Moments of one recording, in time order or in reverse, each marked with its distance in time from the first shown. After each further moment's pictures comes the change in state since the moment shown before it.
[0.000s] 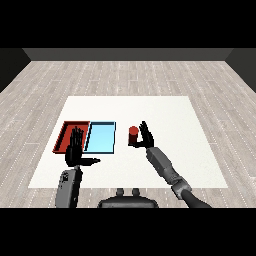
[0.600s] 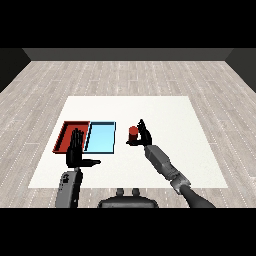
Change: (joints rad) left arm 0.025 -0.010 -0.012 -0.019 -0.010 0.005 -0.004; right arm -0.096 0.000 0.098 0.116 -0.122 -0.019 -0.031
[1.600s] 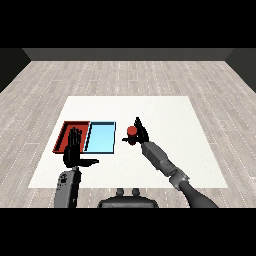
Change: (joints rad) left arm -0.008 0.010 0.018 -0.020 0.030 -0.013 0.022; right arm -0.088 0.000 0.154 0.030 -0.178 -0.061 0.060
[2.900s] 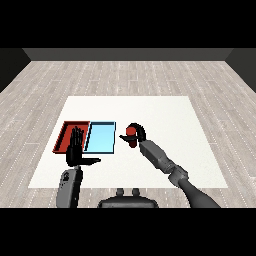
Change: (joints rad) left arm -0.022 -0.008 -0.007 0.044 -0.012 0.013 -0.026; right arm -0.061 -0.003 0.176 0.030 -0.043 -0.252 0.068
